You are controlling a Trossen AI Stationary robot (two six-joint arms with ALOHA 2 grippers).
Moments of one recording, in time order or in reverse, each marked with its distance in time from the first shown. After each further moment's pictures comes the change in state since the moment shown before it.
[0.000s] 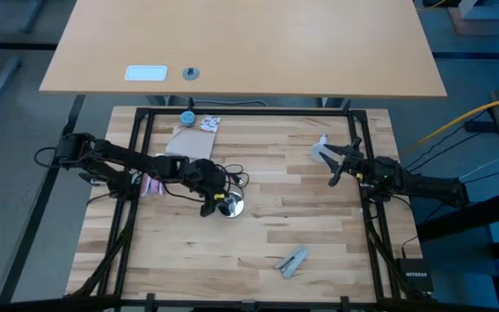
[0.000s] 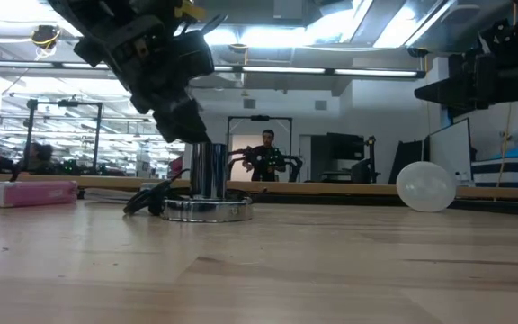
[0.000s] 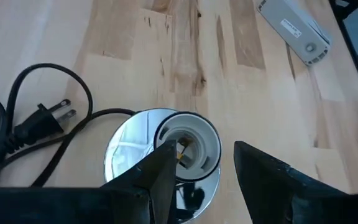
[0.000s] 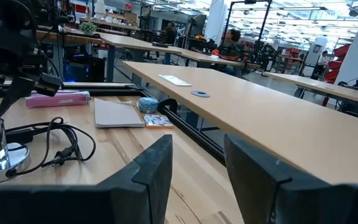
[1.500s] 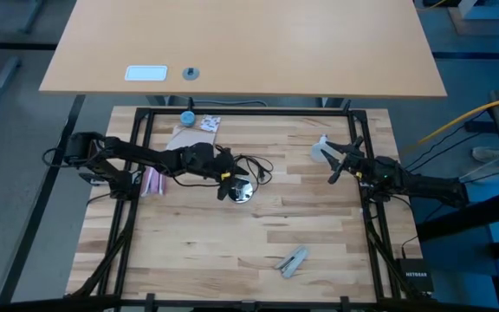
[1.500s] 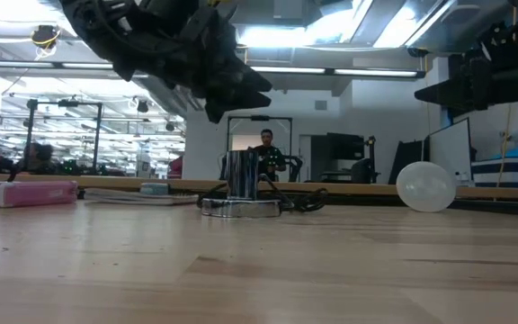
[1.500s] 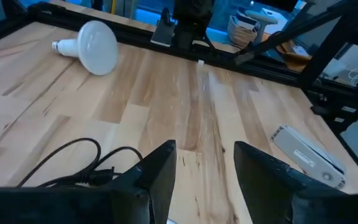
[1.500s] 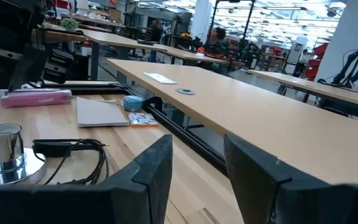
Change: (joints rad) left arm 0.120 0.081 -0.001 0.506 -0.016 0.000; right arm 0.000 0.000 -0.001 0.000 0.064 -0.011
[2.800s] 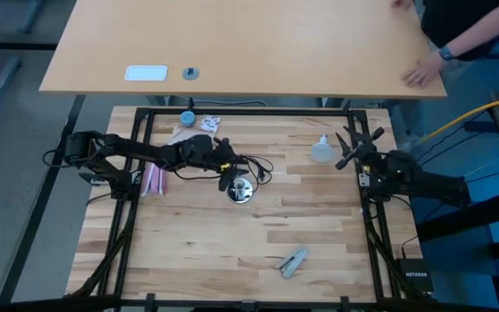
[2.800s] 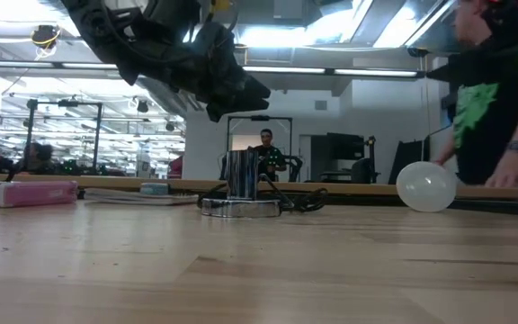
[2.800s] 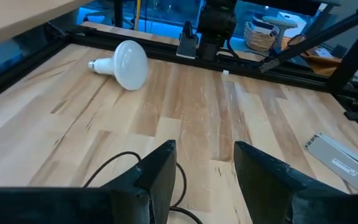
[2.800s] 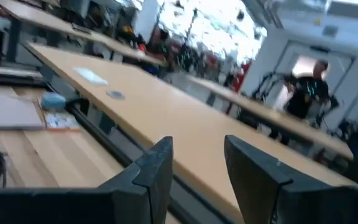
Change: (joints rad) left arm 0.085 -0.003 0.000 0.022 0.000 0.083; right arm 0.000 0.045 0.161 -0.056 0.253 -0.226
